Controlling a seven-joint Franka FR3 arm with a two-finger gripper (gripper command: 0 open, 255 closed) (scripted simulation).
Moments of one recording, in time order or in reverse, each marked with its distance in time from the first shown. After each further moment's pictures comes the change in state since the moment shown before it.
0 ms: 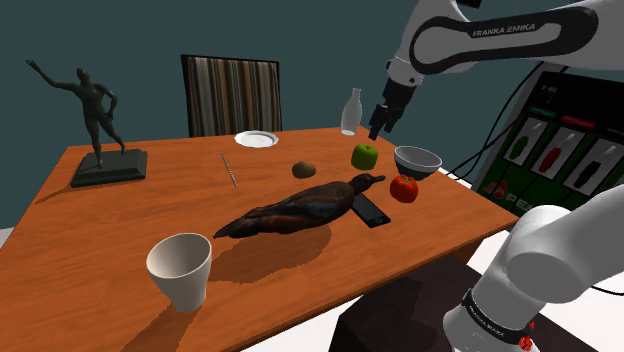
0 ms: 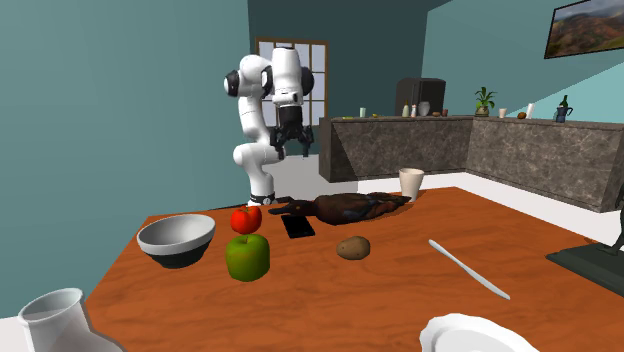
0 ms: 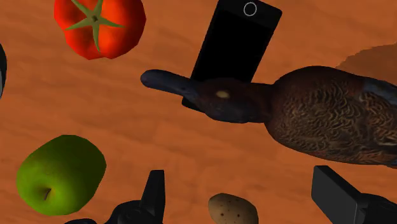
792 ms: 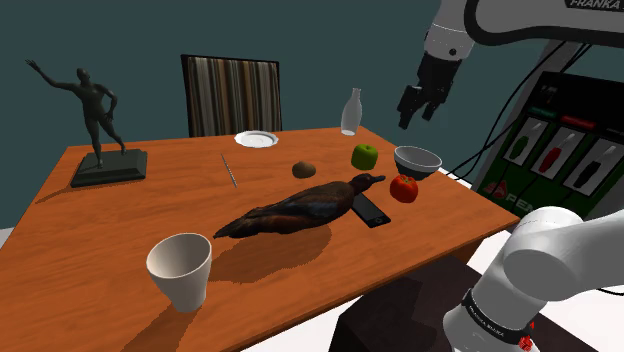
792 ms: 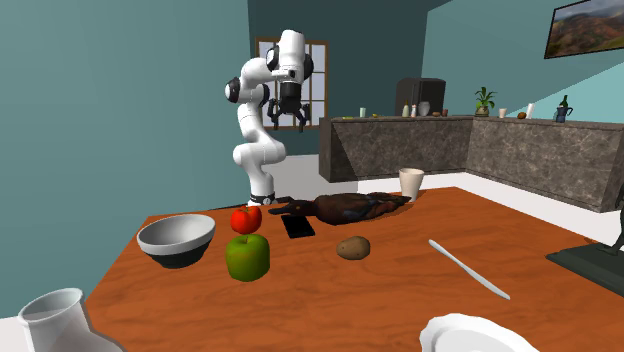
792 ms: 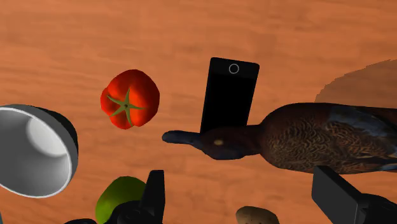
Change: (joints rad) arm -0.063 -0.285 0.186 -0.001 -0.048 -0.309 0.300
